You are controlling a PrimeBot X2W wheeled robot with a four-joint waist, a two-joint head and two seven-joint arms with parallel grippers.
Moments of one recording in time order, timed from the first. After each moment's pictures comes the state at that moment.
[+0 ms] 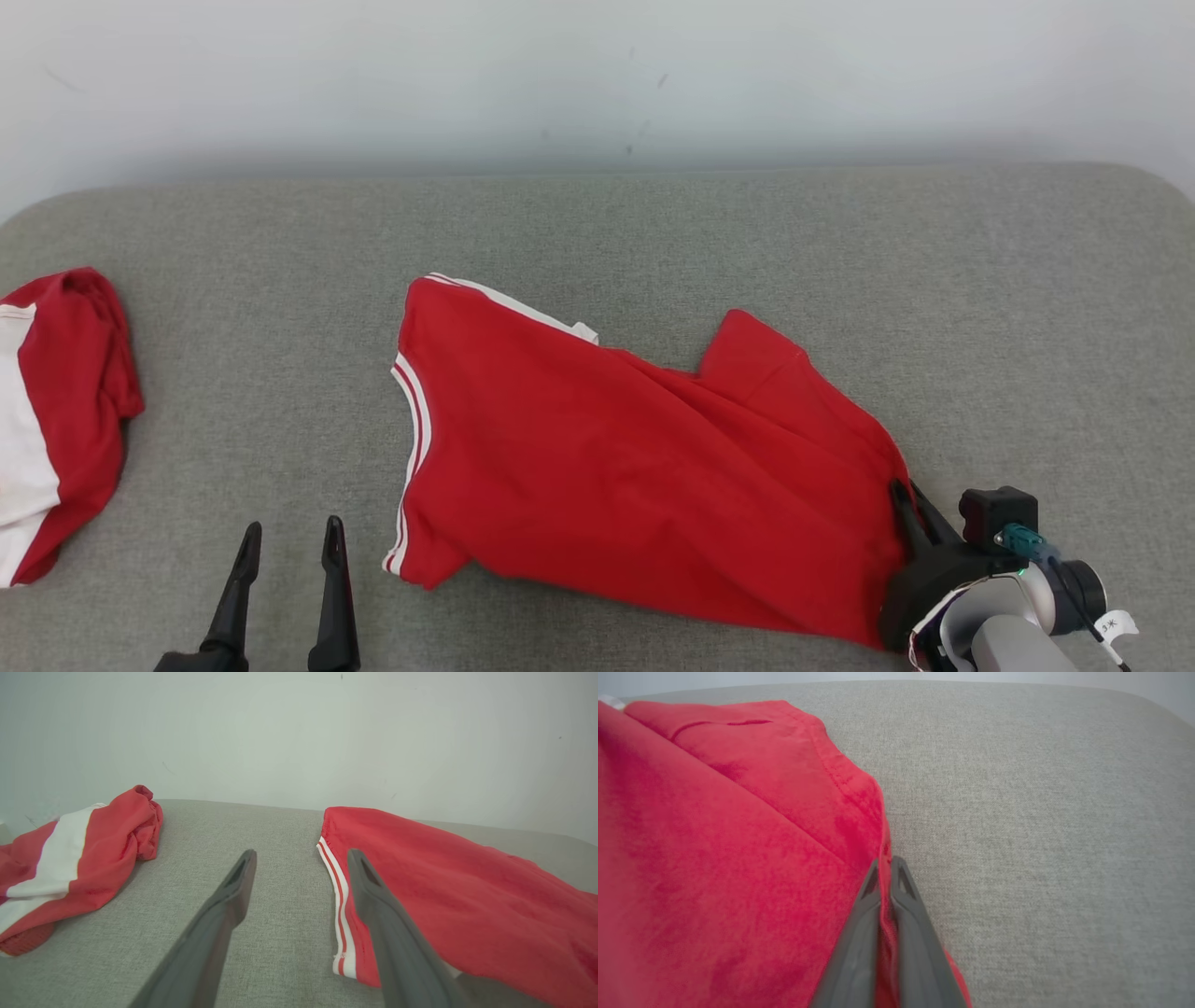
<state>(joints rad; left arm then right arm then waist) 0.05 0.05 0.01 0.06 -0.17 -0.08 -0.26 -0.39 -0.15 0.02 0.87 0.11 0.13 -0.22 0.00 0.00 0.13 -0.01</state>
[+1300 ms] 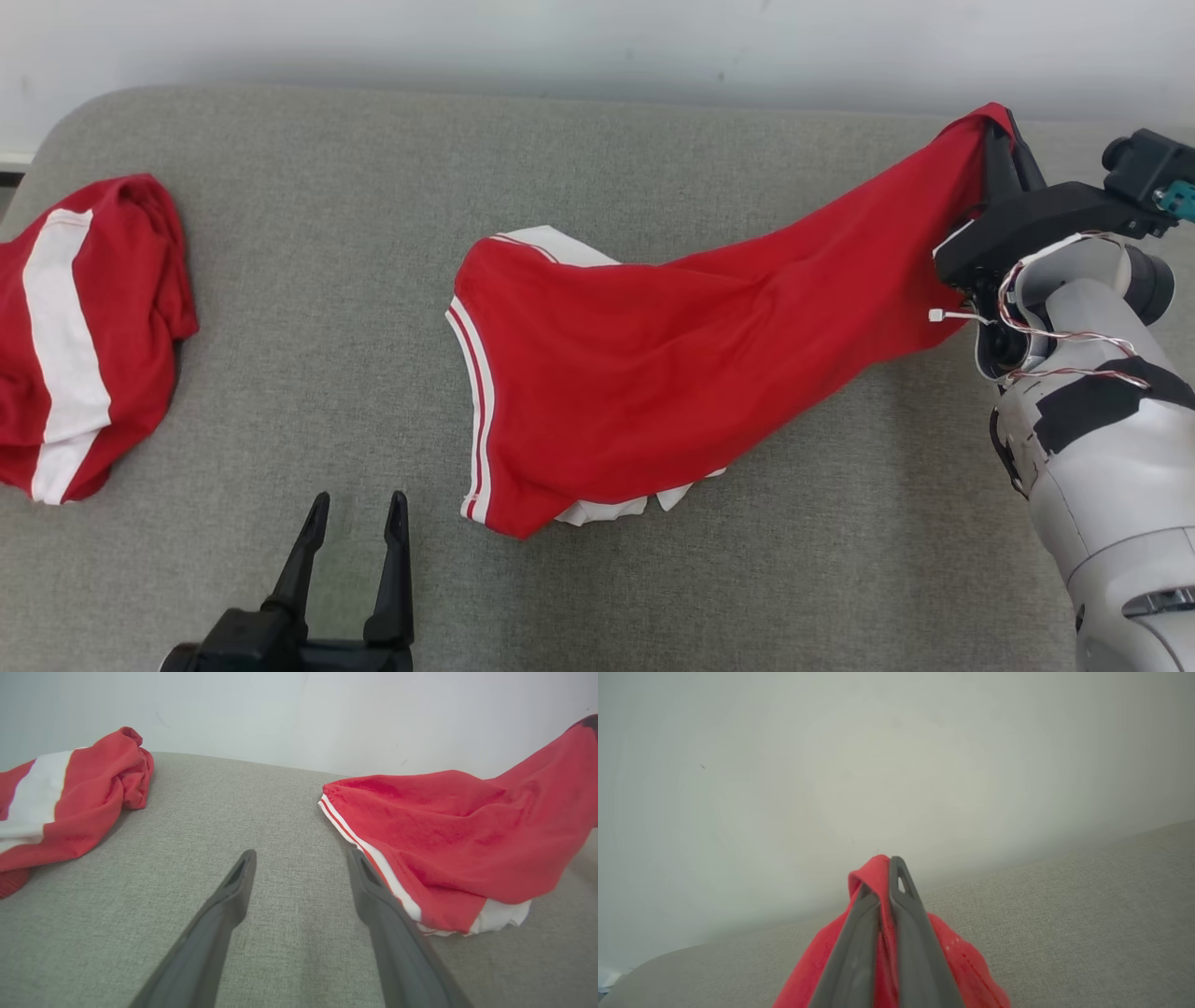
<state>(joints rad) -0.03 0.05 -0.08 0.14 -0.21 -0.10 -0.26 -1.00 -0.22 0.05 1.06 0.50 0.13 -0.24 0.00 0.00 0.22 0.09</state>
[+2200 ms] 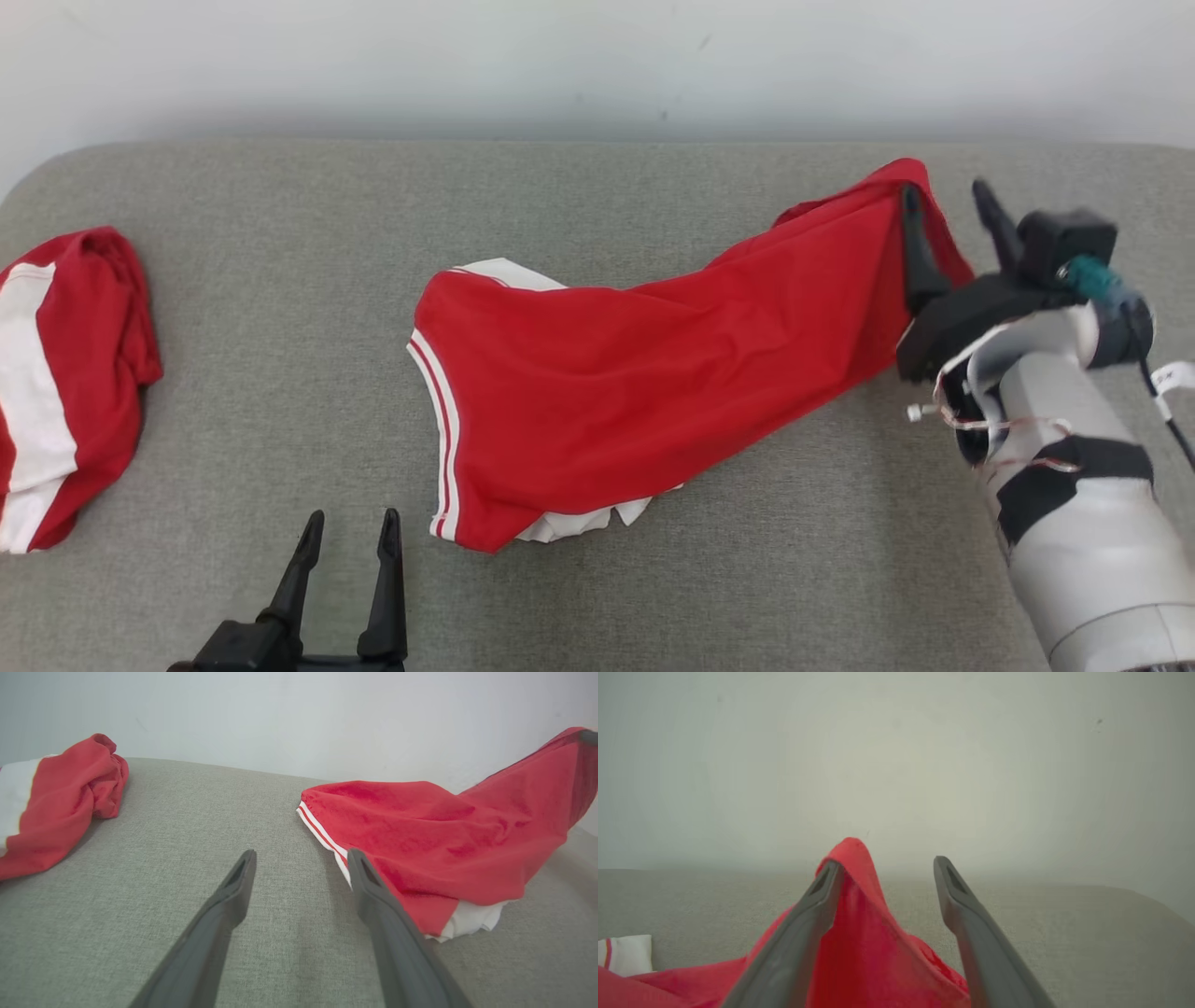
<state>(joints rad) -0.03 0.05 -0.07 0.17 -0.22 -0.11 -0.26 -0.86 -0.19 0.03 0.97 0.14 0.13 -0.26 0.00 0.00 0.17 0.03</state>
